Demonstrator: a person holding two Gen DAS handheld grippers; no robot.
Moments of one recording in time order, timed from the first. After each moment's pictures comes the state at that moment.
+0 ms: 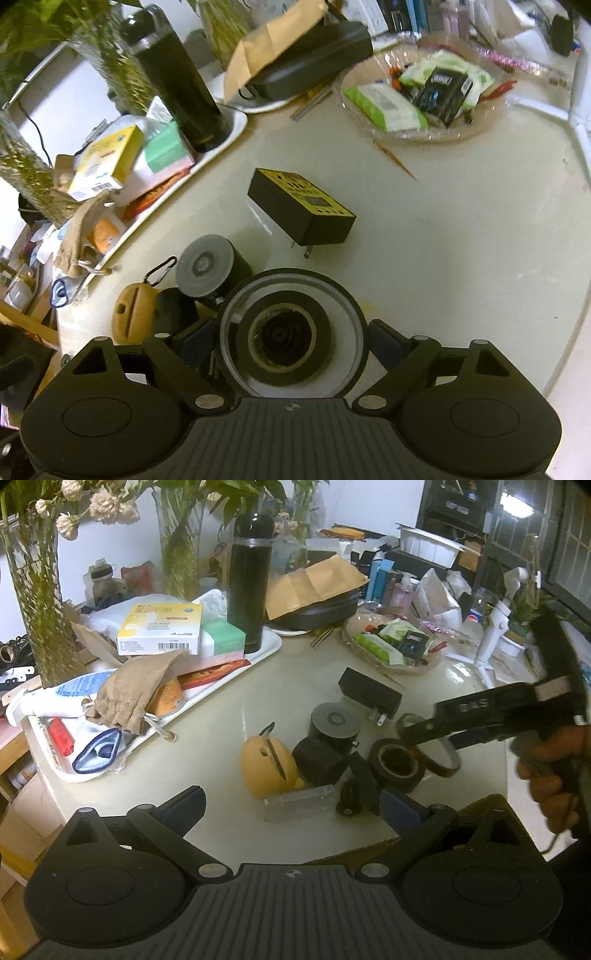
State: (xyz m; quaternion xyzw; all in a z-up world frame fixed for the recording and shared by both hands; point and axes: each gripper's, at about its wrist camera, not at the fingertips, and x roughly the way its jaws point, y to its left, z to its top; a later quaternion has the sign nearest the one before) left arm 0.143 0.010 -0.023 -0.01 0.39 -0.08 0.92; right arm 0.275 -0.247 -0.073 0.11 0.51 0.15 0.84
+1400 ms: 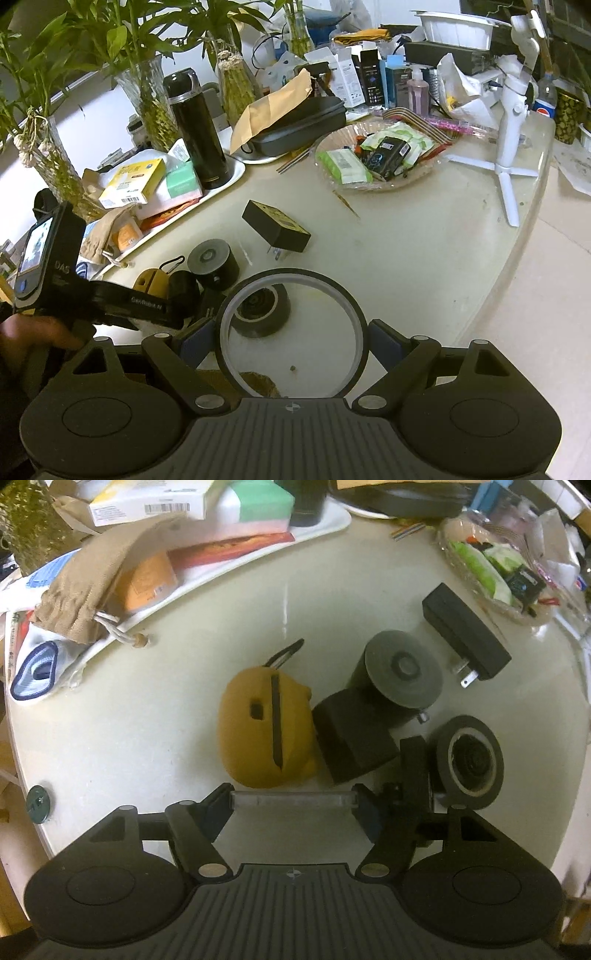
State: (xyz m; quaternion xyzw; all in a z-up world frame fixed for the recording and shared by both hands) left arm 0.250 -0.019 -0.089 -0.07 0.58 0.04 0.81; right arm 0.169 -0.292 -0.020 0.07 0.42 0.13 0.90
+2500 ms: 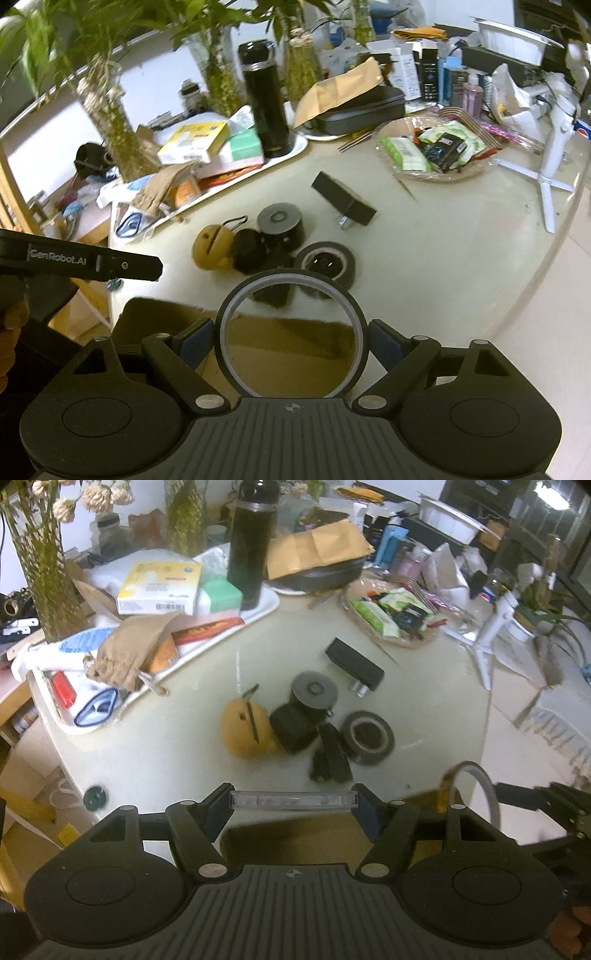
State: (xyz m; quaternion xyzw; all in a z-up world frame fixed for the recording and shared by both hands) left arm 0.142 -0.011 0.014 -0.06 0.49 -0.07 0.87; right arm 0.126 -0.242 -0.010 0.03 0.43 0.19 0.88
